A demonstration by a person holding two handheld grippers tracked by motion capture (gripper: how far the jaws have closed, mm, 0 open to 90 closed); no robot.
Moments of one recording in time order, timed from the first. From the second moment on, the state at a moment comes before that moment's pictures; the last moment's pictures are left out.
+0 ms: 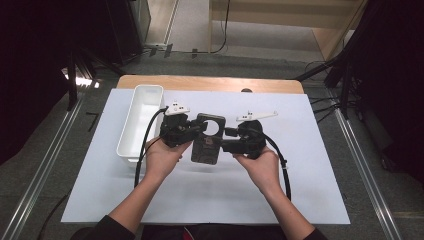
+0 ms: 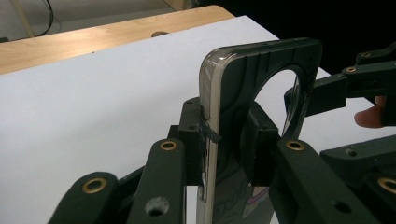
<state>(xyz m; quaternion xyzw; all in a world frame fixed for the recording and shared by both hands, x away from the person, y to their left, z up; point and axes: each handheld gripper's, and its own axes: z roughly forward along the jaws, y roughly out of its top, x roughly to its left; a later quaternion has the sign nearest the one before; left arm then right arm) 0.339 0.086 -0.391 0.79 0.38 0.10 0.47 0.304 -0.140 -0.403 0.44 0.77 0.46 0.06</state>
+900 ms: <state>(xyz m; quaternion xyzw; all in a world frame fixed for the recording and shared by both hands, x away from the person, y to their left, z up) 0.340 0.088 -0.387 0.80 0.37 0.08 0.47 0.285 -0.185 -0.427 0.41 0.78 0.47 0.05</state>
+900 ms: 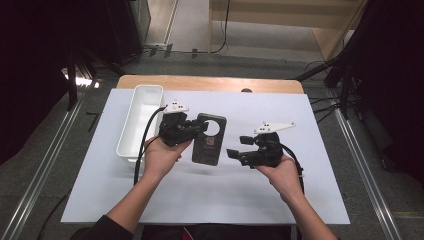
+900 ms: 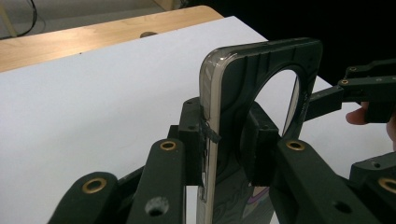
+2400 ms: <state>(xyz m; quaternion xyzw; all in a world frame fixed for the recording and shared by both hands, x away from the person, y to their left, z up) 0.351 0.105 -0.378 0.80 0.36 0.06 0.47 0.248 -0.239 -0.460 0.42 0.78 0.45 0.05</state>
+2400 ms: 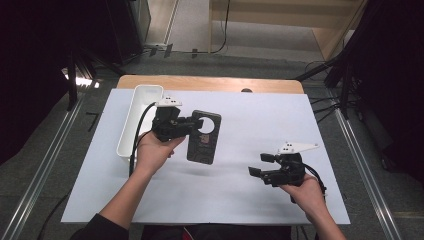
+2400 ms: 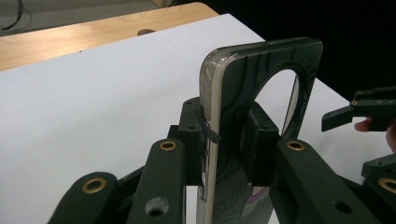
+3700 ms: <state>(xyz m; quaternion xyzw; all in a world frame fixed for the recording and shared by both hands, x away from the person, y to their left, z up) 0.363 0.143 -0.344 0.80 0.37 0.05 0.47 0.237 -0.254 -0.470 0.44 0.78 0.44 0.04</state>
